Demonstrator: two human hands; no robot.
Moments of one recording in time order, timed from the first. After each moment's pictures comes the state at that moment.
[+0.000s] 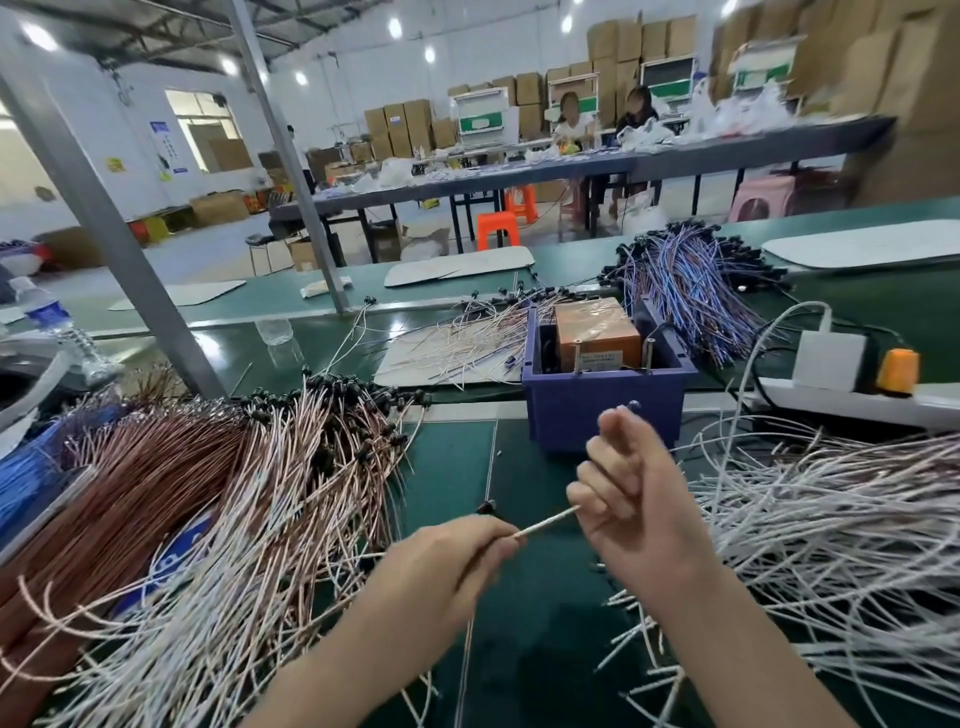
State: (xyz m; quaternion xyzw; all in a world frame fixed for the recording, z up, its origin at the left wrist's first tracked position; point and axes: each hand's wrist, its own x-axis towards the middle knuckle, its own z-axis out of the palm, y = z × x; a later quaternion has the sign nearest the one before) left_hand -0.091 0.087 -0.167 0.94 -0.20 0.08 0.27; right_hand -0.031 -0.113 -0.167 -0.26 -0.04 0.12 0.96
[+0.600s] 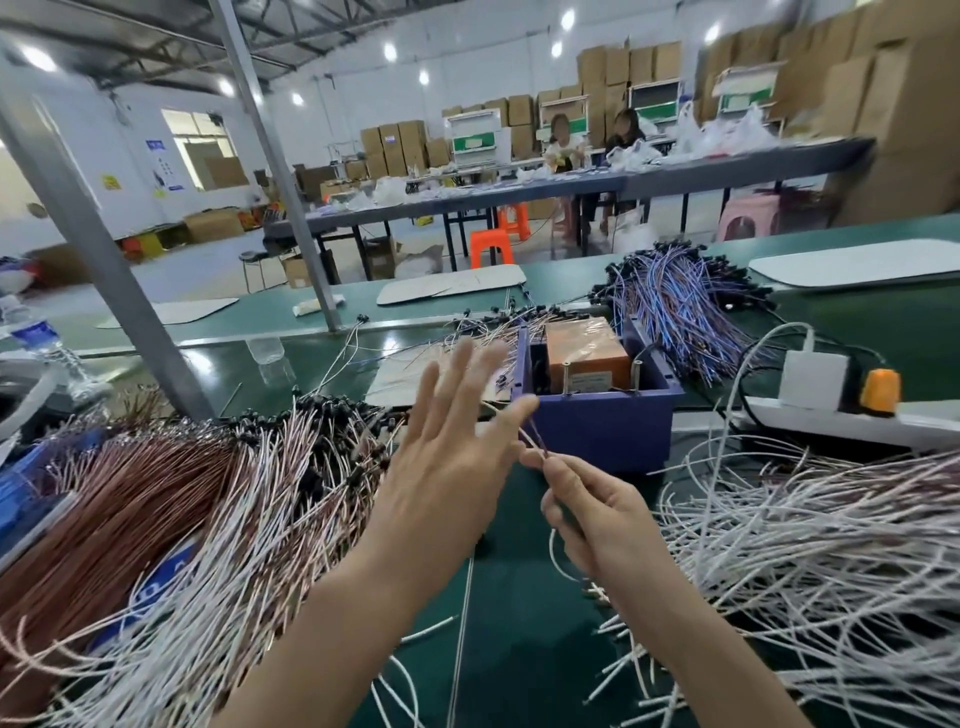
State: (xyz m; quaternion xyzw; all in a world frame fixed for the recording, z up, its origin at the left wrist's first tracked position) left_hand -0.044 0.056 -0.116 0.89 -0.25 0.37 0.04; right_hand -0.036 -0.106 -0.171 -0.58 -0.11 0.05 0.81
